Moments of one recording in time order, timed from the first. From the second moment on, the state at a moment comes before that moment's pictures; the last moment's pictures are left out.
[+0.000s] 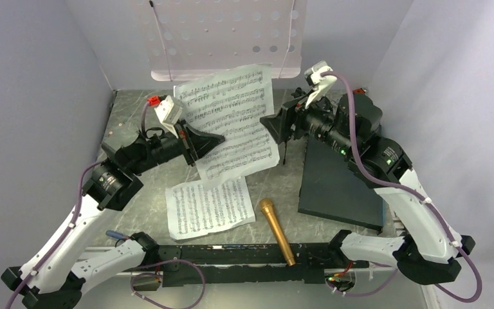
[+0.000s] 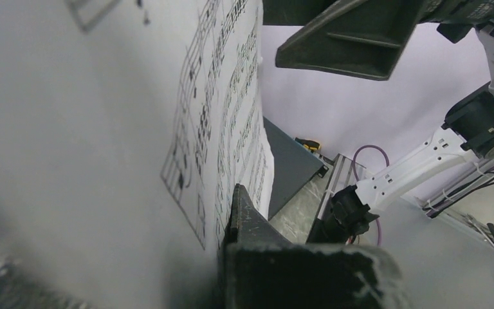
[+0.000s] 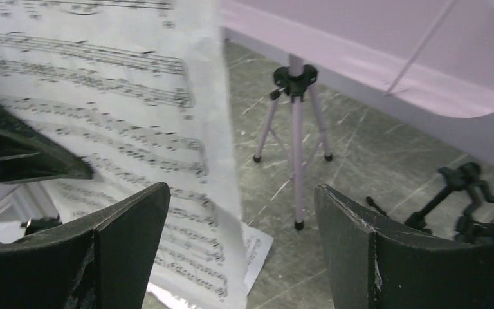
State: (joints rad) left arm -0.64 0.87 1.16 -0.21 0.44 -0.32; right arm 0.77 1.11 1.61 -0.59 0.00 0.14
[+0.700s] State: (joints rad) left arm -0.64 1.10 1.49 -0.22 0.40 -0.16; right arm 0.43 1.23 1.90 -0.69 -0.22 0.18
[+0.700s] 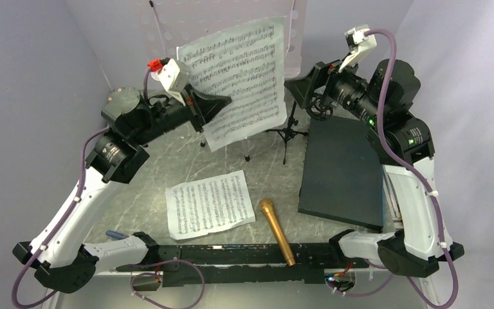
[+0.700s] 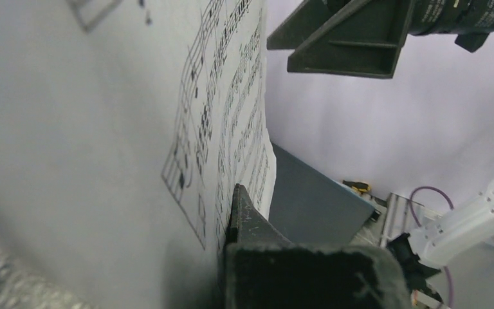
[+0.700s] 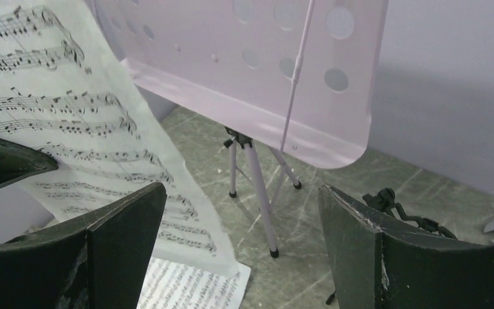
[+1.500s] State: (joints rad) left arm -0.64 1.28 1.88 -0.28 0.23 0.04; right arm 0.41 1.44 2.19 -0.59 -0.16 0.28
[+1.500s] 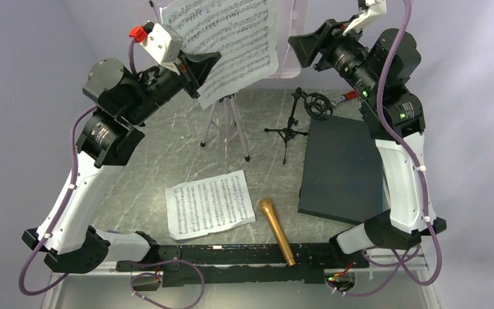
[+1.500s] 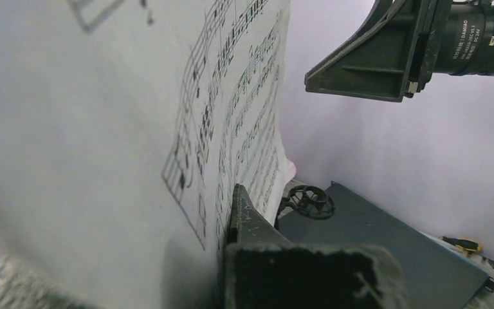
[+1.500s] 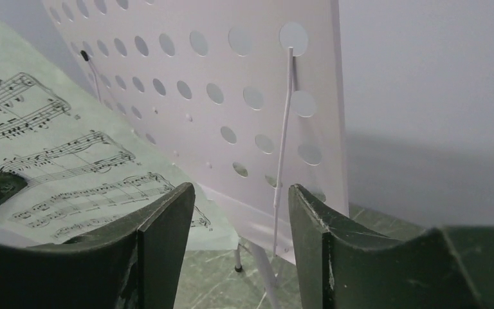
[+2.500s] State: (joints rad) left arm -0.64 1.39 1.99 -0.30 0.14 0.08; right arm 0.40 1.58 2.24 -0.59 -0.11 0.30
